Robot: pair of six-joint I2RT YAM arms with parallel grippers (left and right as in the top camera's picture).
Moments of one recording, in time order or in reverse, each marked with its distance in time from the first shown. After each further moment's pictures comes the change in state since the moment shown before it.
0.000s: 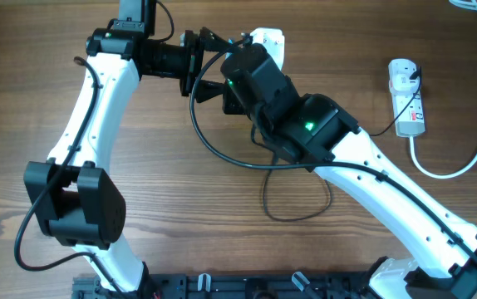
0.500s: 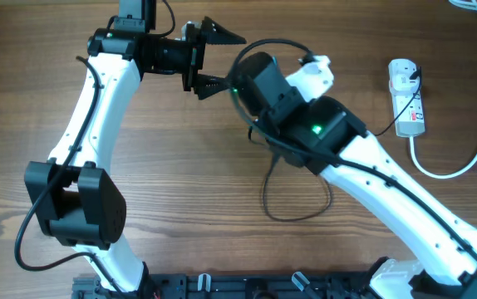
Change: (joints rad) left arm -0.004 0.000 0.000 0.101 0.011 -0.012; right arm 0.000 -0.039 0.000 -0.162 0.154 0.963
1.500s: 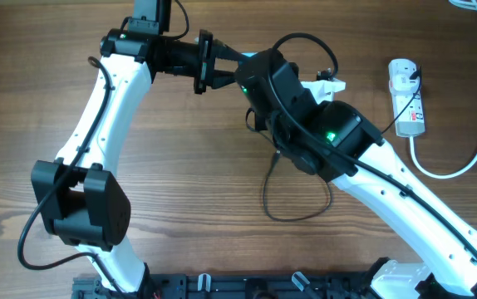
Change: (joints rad) left arm -0.053 0.000 0.000 0.001 0.041 -0.262; right arm 0.000 -0.036 0.000 0.069 -0.035 0.437
